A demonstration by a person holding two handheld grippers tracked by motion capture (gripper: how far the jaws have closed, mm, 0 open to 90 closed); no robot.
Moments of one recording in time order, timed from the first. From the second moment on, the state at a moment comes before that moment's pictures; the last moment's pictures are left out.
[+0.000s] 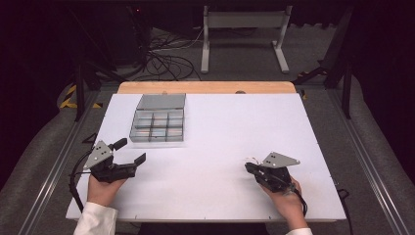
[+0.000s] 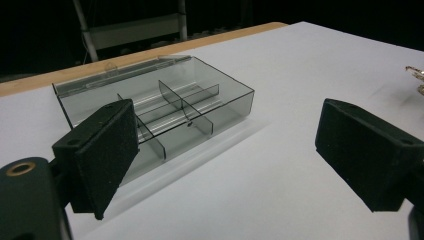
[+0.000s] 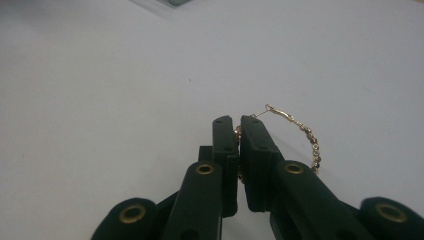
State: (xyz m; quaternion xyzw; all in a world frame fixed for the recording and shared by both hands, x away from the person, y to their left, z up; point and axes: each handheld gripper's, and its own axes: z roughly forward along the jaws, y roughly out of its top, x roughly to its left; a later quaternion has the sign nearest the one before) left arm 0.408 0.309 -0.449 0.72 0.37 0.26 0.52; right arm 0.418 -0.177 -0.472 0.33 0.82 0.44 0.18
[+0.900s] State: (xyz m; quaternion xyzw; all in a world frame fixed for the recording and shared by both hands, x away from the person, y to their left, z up) left arm 0.412 0.304 -0.455 0.73 0.37 0.26 0.51; right arm 0.462 -0.060 -0.446 0.26 0.83 0.46 0.18
